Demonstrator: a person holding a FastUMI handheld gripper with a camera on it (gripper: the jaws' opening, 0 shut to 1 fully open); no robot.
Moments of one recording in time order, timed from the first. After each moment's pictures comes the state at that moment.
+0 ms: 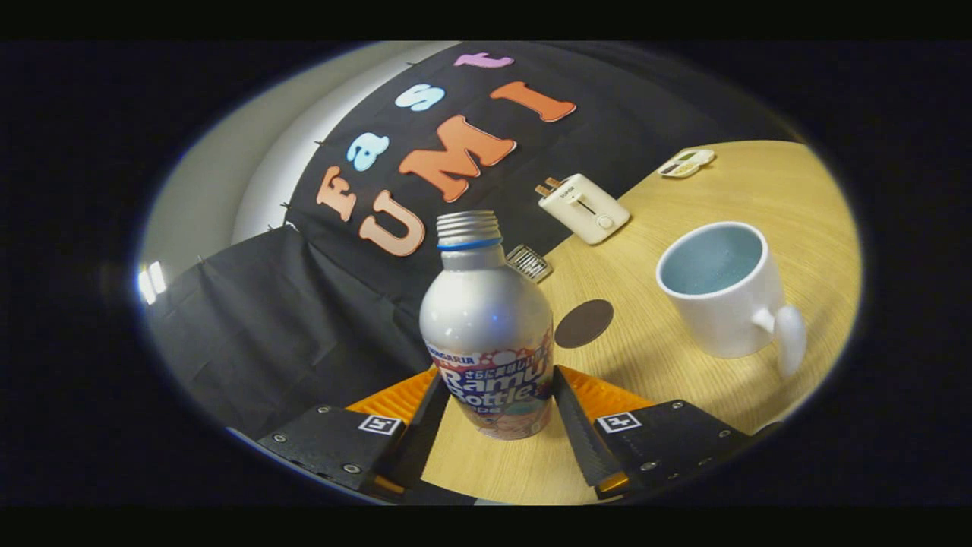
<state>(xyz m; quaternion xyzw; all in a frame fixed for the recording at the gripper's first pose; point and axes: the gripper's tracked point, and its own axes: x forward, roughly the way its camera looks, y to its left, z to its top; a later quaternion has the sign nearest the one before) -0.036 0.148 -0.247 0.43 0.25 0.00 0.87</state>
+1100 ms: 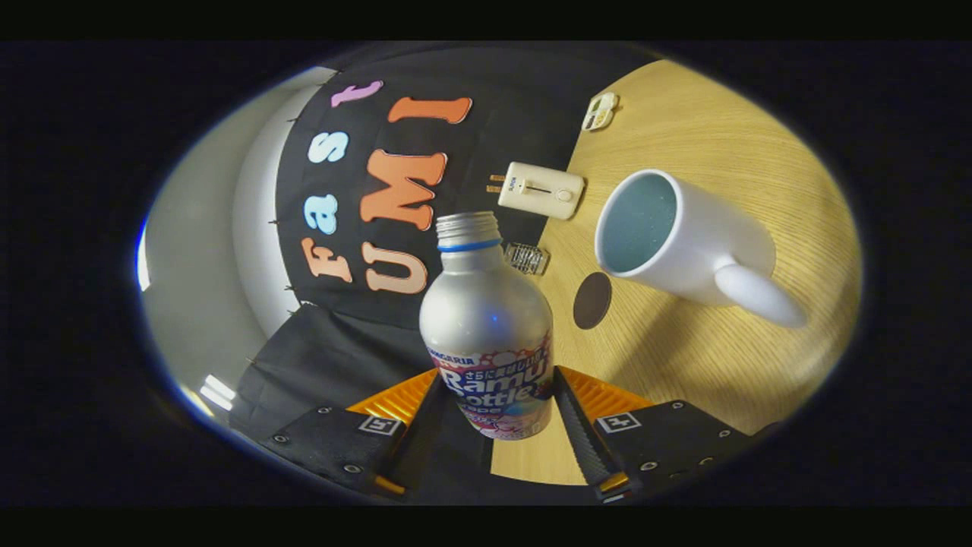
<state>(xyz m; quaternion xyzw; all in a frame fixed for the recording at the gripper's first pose) -0.048 0.125 -0.233 0.63 0.23 -0.01 0.74</state>
